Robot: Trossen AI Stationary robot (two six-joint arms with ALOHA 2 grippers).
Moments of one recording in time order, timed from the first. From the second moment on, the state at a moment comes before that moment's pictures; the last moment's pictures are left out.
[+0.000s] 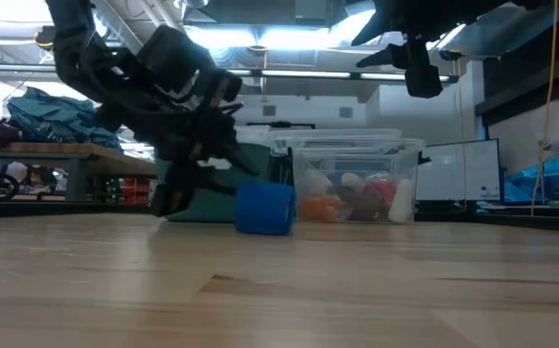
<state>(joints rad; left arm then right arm) 0.08 1.65 0.54 0.60 0.30 -1.13 0.28 1.37 0.74 0.41 1.13 -1.52</state>
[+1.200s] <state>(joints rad) 0.08 1.22 0.53 0.03 0.36 -0.98 0.28 1.37 0.74 0.41 1.13 -1.52</state>
